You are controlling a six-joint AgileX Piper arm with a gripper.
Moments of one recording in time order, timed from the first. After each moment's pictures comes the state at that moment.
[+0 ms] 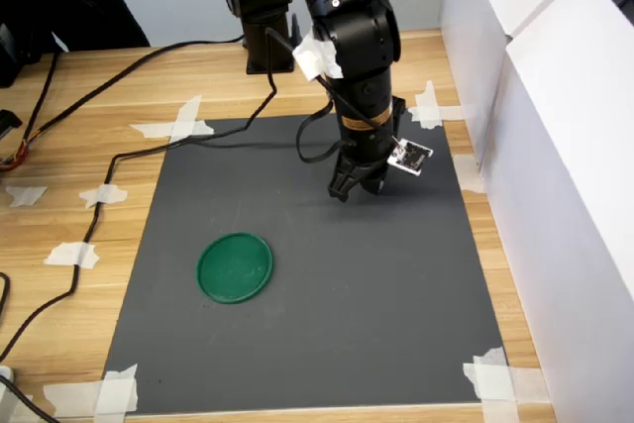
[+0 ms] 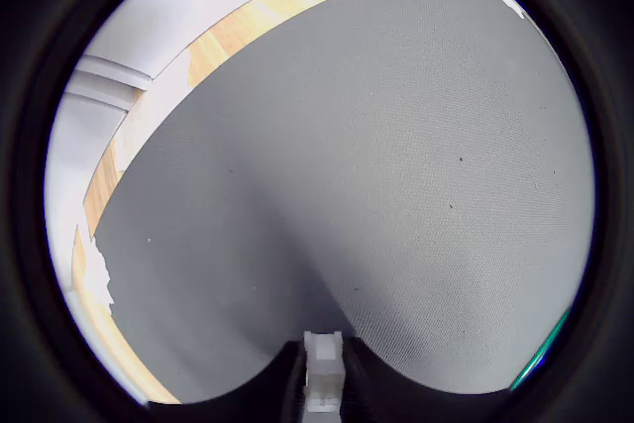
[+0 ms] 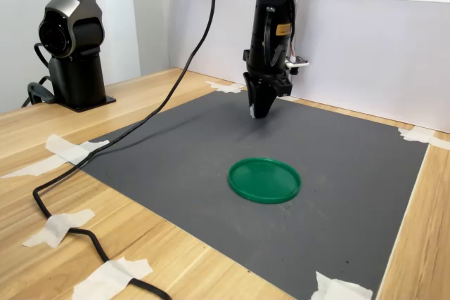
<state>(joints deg) 24.1 106.8 -69.3 8.6 51.6 -39.4</state>
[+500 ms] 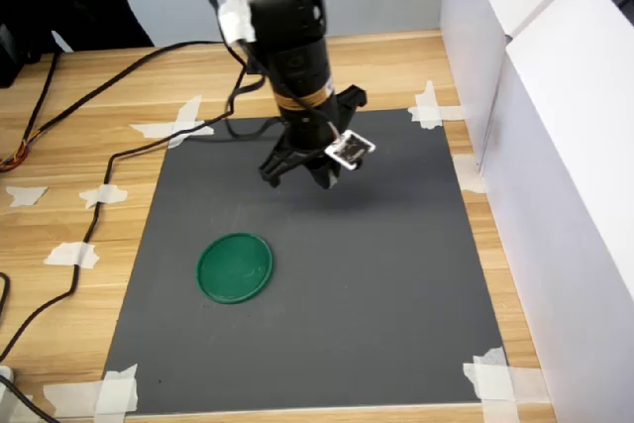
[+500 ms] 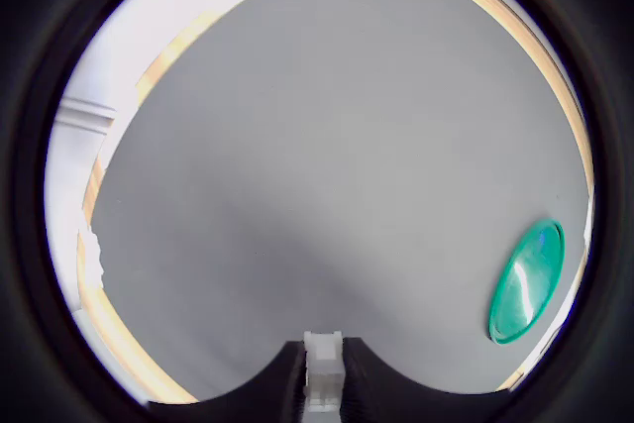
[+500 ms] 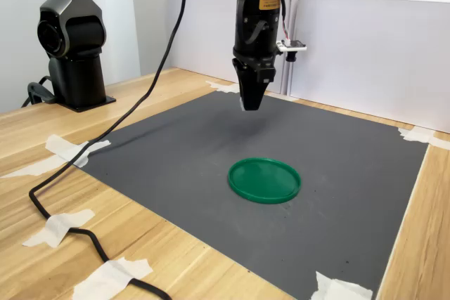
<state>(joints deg) 9.3 100.8 -70.9 5.9 56.9 -36.8</state>
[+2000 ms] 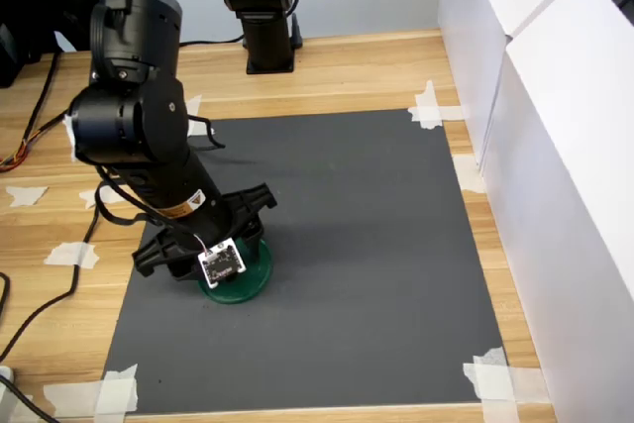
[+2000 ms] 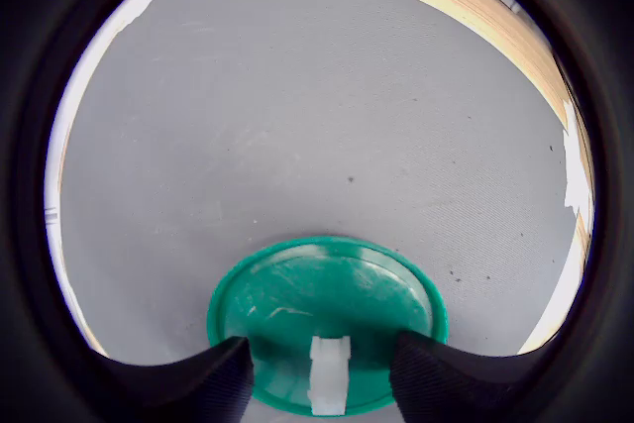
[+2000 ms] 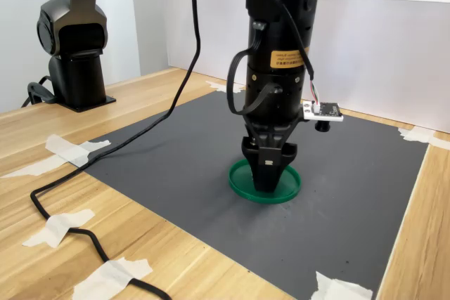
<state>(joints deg) -3.7 117.4 -90.4 4.6 59.5 -34.8</state>
